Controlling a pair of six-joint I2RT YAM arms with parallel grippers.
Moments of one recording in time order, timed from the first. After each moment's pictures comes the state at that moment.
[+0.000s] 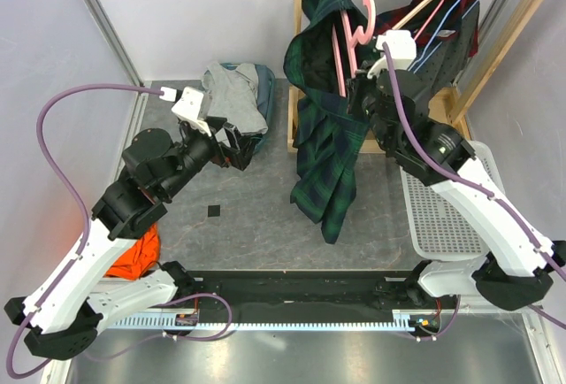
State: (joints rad) left arm -0.73 0.90 1.27 -0.42 -0.14 -0.17; right arm 0.76 1.29 1.71 -0.56 0.61 0.27
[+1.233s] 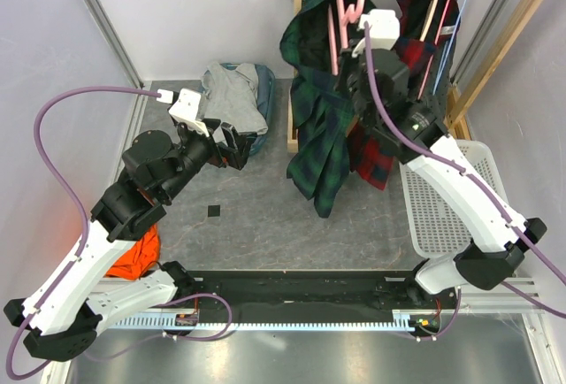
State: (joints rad) left arm -0.73 0.88 1.26 -0.44 -0.21 -0.17; right arm 0.75 1.46 1.81 -0.43 0.65 0.22
